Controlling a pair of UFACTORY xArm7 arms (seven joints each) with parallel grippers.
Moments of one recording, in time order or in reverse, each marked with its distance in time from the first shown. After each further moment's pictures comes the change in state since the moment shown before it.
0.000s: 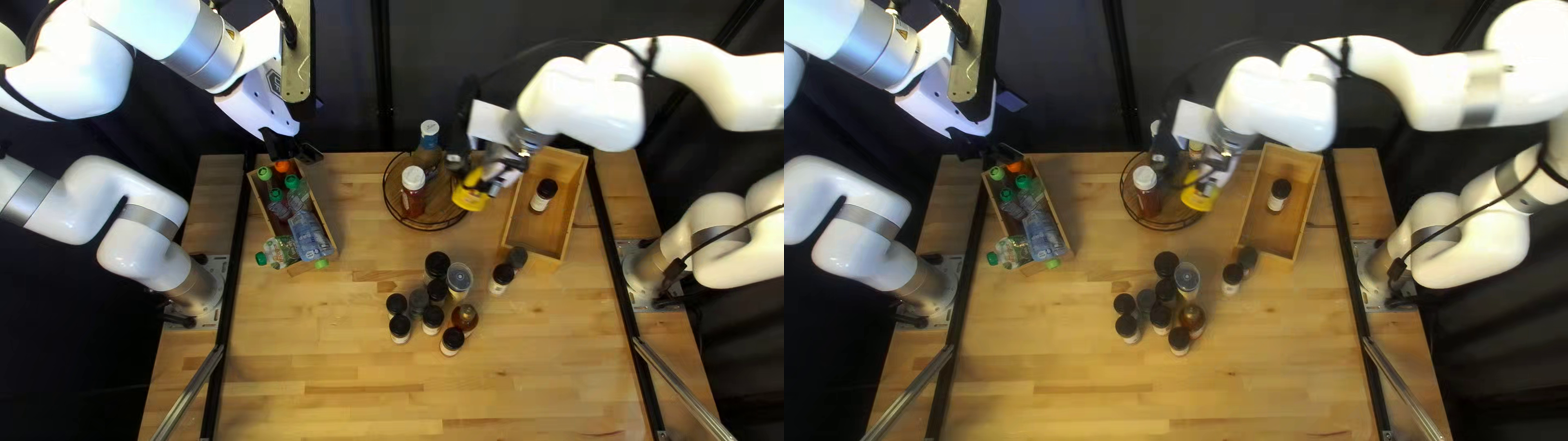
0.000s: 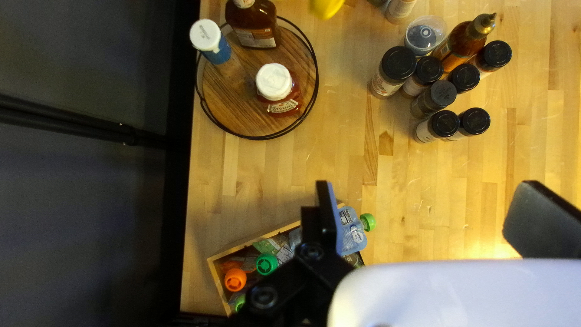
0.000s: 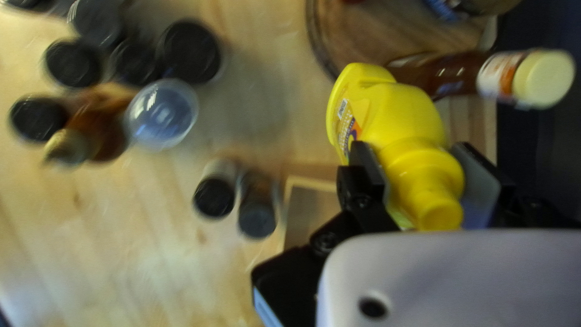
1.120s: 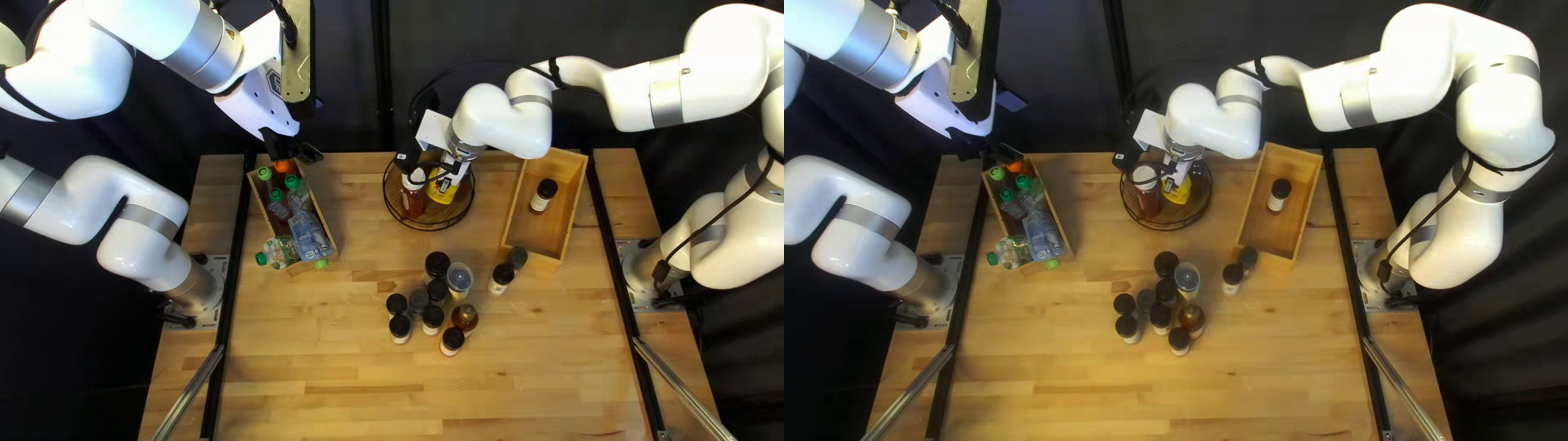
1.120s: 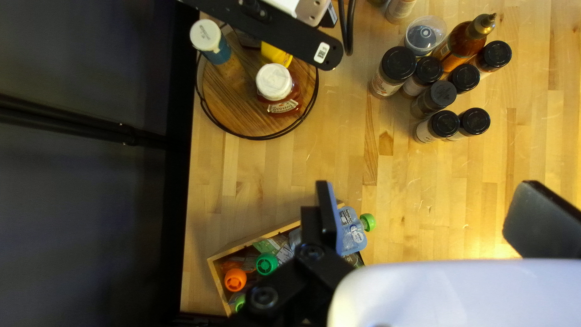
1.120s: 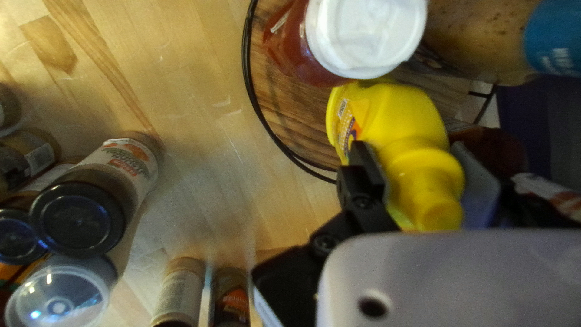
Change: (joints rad) left arm 0.000 0.000 0.000 0.000 0.000 0.000 0.000; right arm -0.020 0.205 -0.016 0.015 -0.071 -0.134 0.121
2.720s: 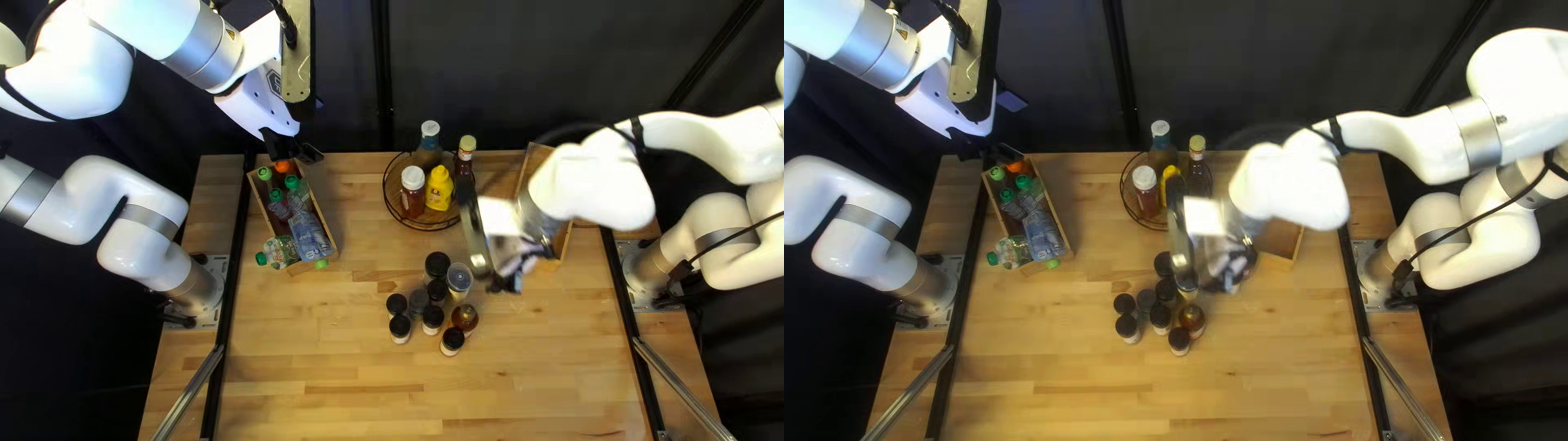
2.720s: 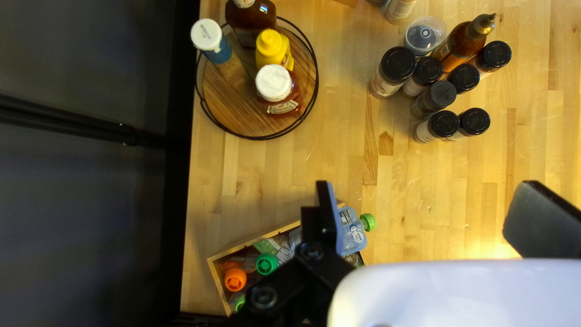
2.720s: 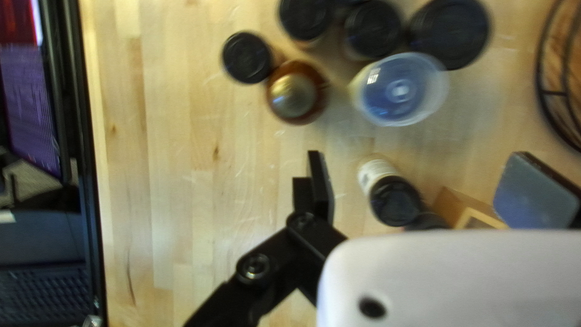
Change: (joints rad) left arm 0.000 0.000 0.000 0.000 0.000 0.000 0.000; right arm 0.321 -0.383 0.217 -0.358 0.350 -0.075 -0.385
